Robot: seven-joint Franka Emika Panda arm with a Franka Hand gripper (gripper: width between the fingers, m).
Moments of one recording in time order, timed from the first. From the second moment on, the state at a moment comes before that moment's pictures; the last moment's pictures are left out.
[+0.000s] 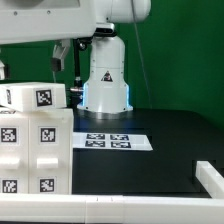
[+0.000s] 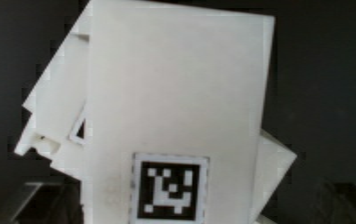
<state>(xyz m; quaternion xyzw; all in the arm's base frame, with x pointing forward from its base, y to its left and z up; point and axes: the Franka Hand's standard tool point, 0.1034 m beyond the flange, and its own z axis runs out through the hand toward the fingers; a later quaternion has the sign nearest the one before) 0.606 -0.147 0.183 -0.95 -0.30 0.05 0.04</state>
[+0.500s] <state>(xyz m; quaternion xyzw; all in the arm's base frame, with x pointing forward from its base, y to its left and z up) 0.611 -0.152 0.176 -0.95 -0.30 0.03 0.02</state>
